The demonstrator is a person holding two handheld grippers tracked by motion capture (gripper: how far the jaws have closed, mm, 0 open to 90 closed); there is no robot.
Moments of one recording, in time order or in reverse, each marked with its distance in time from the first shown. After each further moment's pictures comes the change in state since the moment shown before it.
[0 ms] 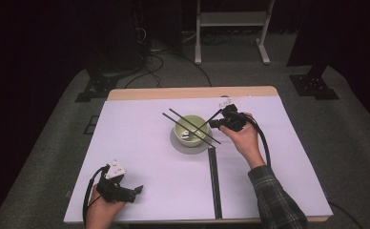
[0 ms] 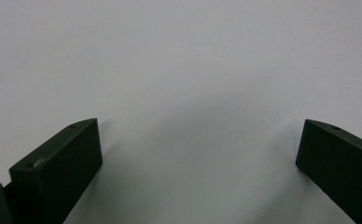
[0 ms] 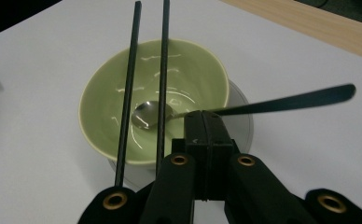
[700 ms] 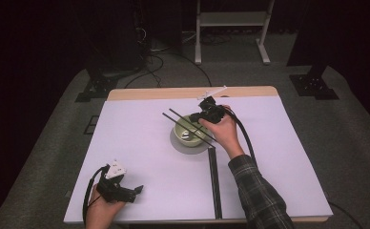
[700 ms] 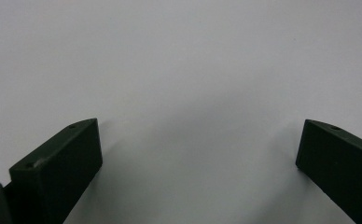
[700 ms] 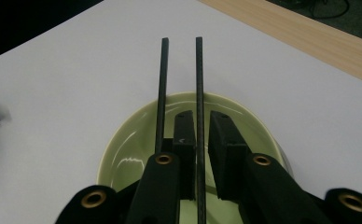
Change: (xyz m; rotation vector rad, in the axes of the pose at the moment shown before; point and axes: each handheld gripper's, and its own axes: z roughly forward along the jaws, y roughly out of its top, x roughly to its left) left arm 0.000 0.000 0.000 0.003 -0.001 0.001; right arm 0.023 0.043 0.044 0.003 0.038 -0.034
